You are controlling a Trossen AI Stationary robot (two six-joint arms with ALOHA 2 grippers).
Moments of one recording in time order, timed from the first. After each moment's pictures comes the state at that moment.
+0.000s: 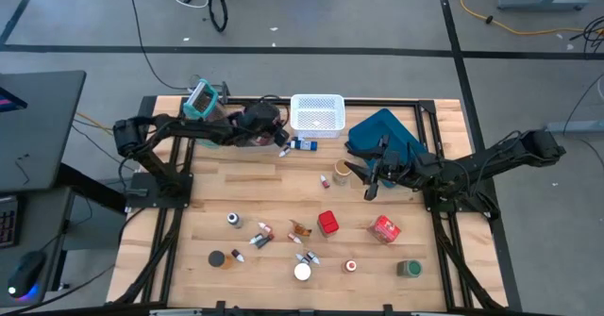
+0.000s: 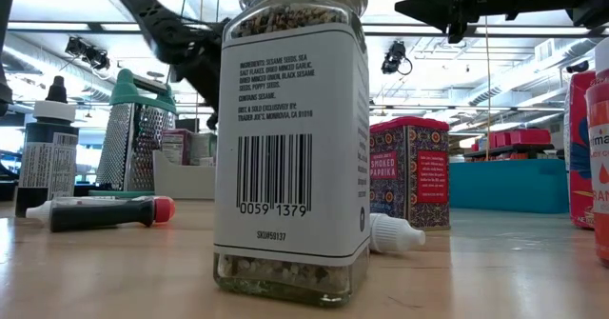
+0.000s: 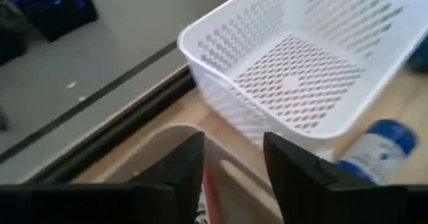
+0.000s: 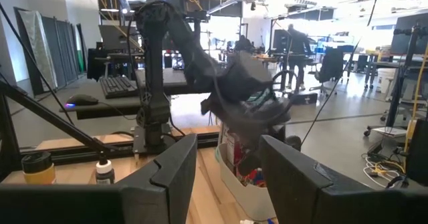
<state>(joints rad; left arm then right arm) 0.45 1.61 0.83 0.16 -0.38 -0.13 0.18 1.01 0.41 0.71 0.45 -0.06</state>
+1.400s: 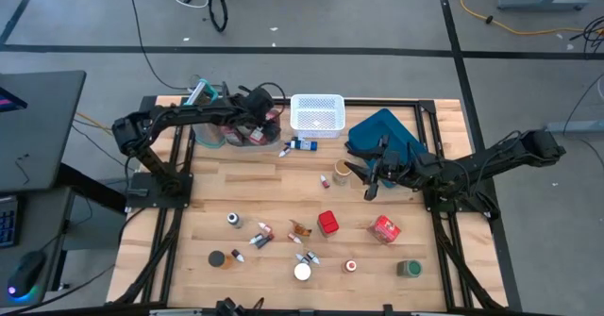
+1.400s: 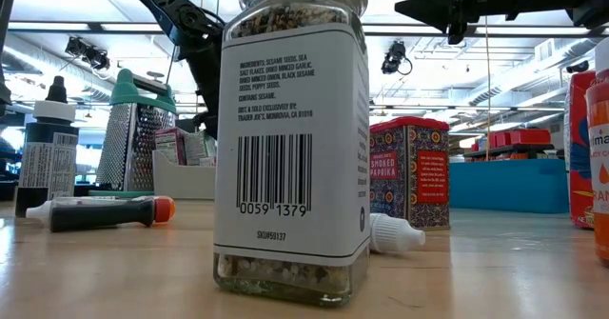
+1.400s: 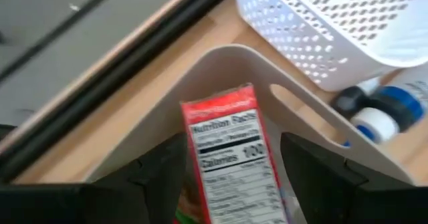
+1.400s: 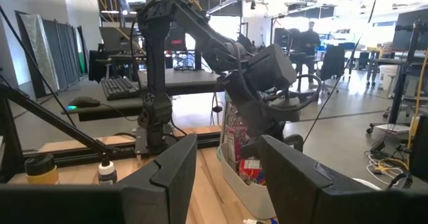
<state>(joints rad) 0.57 1.62 1.03 -0.37 -0.21 -0.18 0.18 1.01 0.41 0.71 0.45 -0.04</state>
